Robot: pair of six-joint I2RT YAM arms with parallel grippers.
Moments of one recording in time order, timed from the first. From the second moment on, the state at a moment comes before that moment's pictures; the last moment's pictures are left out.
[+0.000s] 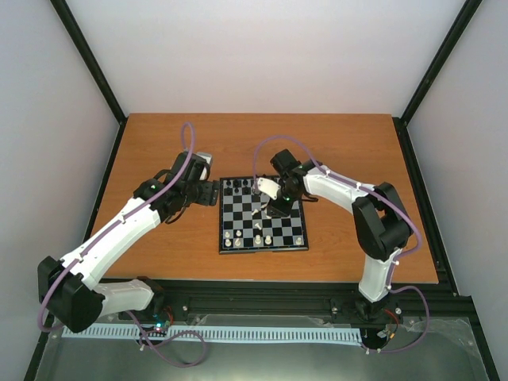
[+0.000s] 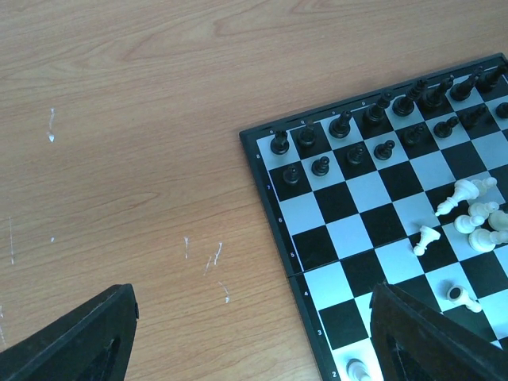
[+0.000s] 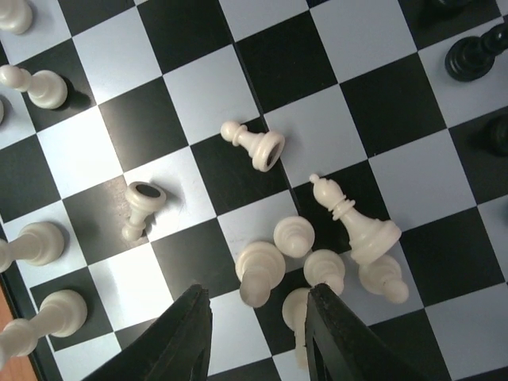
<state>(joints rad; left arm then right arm) -0.55 1.20 1.07 -0.73 -0.24 -0.24 0.60 1.84 1.30 -0.75 -0.33 -0.60</state>
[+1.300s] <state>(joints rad) -0.55 1.21 1.07 -0.73 -0.23 -0.23 0.62 1.56 1.04 -0.81 -0.37 -0.60</state>
